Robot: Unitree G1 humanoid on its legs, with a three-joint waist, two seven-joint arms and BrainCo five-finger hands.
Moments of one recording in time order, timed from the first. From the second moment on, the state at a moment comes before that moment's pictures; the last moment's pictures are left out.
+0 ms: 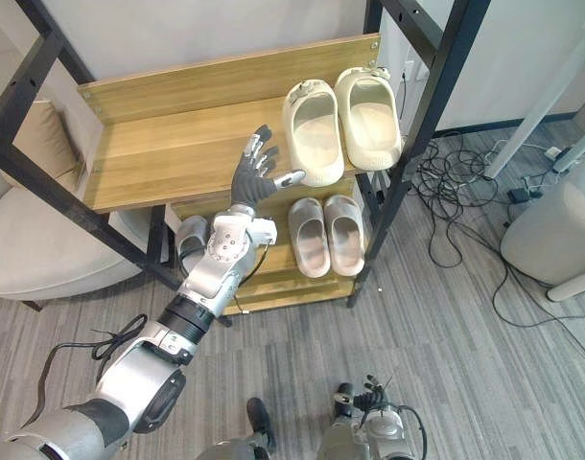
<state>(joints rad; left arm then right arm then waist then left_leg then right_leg) -0.78 0.00 -0.30 0.52 -0.27 -0.15 0.33 -0.06 -0.10 -0.07 1.03 -0.11 -0.05 -0.15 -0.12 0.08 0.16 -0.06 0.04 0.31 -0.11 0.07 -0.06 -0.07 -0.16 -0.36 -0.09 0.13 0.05</state>
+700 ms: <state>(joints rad) -0.90 -0.02 -0.31 0.57 -0.28 -0.17 0.35 -0.08 -0.09 -0.07 1.04 -0.11 -0.04 -0.16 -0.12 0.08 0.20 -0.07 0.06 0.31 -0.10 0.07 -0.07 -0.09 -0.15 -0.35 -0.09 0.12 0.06</state>
